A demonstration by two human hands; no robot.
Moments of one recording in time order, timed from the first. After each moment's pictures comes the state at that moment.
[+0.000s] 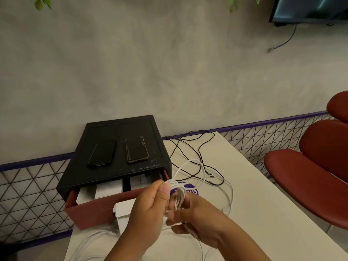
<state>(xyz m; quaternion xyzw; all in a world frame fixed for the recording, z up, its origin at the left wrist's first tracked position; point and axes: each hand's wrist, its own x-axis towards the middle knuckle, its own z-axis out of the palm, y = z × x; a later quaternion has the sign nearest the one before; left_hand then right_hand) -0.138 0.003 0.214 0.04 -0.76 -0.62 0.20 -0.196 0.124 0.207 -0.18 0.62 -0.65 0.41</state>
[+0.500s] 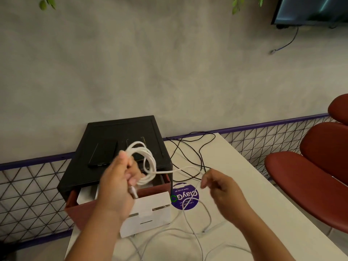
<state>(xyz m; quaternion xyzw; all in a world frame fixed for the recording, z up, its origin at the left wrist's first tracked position) -0.156 -0.044 0.249 0.12 -0.50 -0.82 0.24 -0.235 0.161 0.204 -0.23 0.82 -0.52 0.03</state>
